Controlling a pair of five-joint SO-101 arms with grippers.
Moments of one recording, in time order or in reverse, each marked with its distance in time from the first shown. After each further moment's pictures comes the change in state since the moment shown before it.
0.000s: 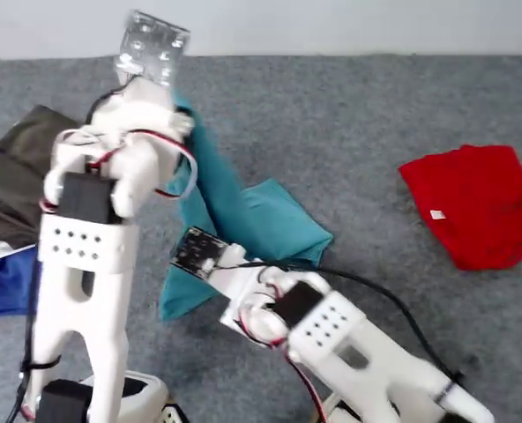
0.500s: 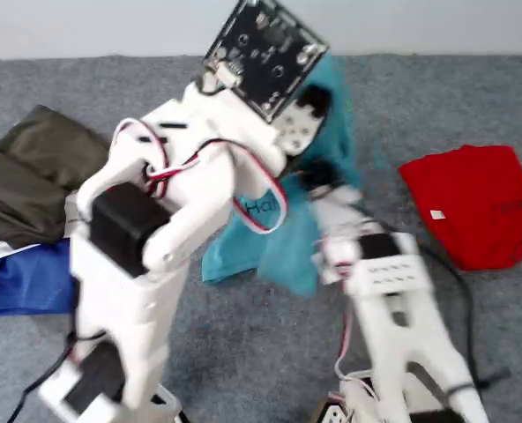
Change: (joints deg) left arm 25.9 18.9 -53.7 13.6 0.0; right arm 42.5 1.4 -1.9 -0.3 4.9
